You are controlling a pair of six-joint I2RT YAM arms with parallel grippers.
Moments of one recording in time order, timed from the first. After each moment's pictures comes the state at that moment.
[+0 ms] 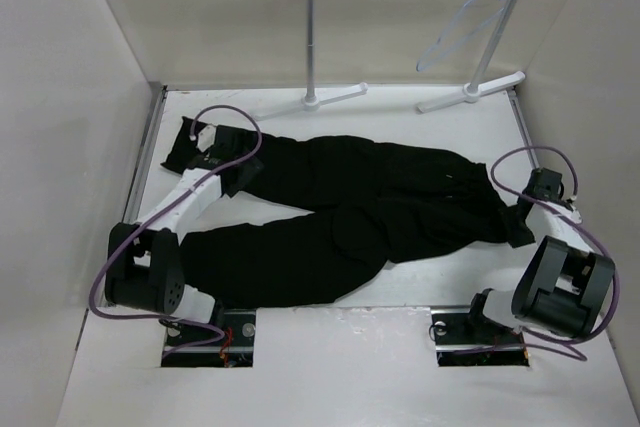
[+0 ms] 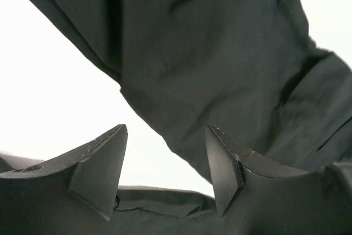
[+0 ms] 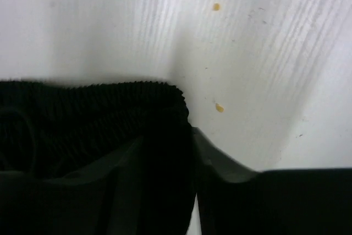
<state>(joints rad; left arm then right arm) -0.24 1.45 0.98 -0.45 -0.23 -0.91 -0.45 1.32 0.69 -0.54 0.25 0.90</state>
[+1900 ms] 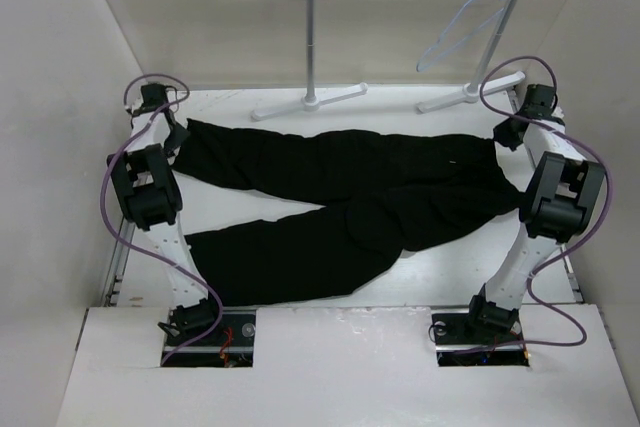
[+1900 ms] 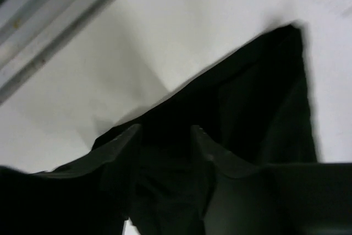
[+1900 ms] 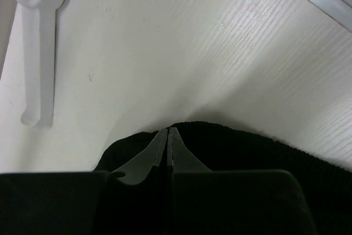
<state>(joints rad) 0.27 2.17 1.76 -0.58 -0.19 -0.62 -0.32 1.97 1.51 -0.38 0.04 0.71</state>
